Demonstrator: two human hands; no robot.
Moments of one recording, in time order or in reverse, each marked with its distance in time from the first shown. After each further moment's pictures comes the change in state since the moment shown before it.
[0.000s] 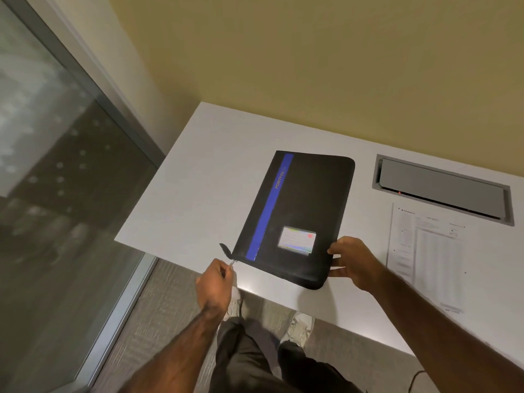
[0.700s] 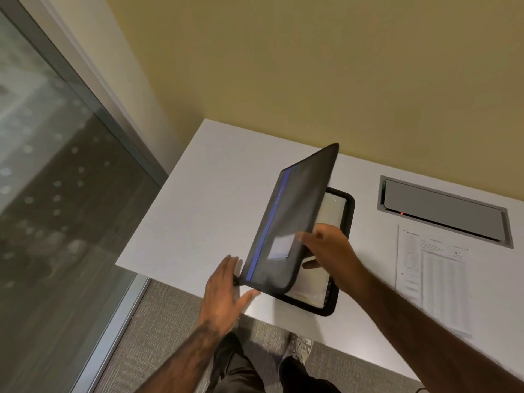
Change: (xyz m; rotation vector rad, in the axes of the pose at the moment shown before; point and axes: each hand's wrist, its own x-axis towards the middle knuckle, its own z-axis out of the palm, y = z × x) left_hand 0.032 0.009 -0.036 0.052 -0.193 0.481; right_hand -0.039 -0.100 0.089 -0.202 -0.006 -0.267
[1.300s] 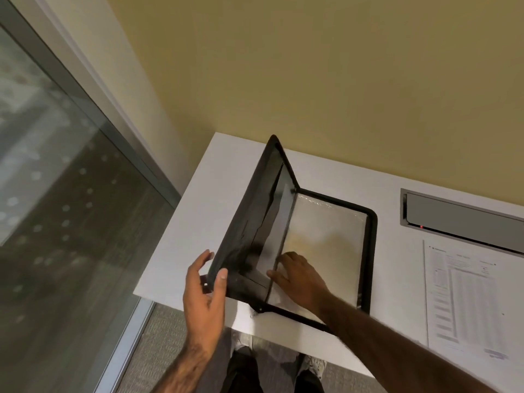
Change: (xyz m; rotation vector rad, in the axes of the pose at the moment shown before) left_hand 0.042 0.004 -0.117 -0.626 0.385 -0.153; right_hand 0.079 0.046 0.116 -0.883 -0.093 -0.278
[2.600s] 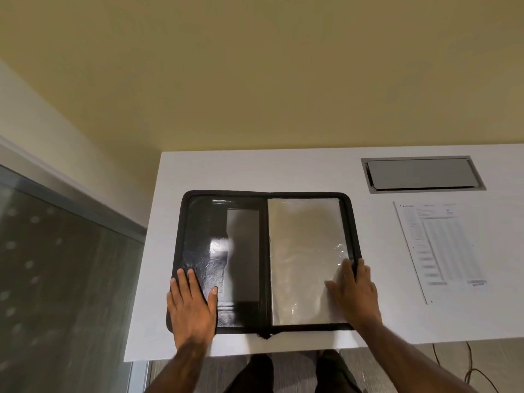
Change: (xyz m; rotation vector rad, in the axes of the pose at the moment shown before) left_hand 0.096 -0.103 0.005 1.179 -0.421 0.108; right_hand -0.066 0.109 0.056 0.062 0.338 0.689
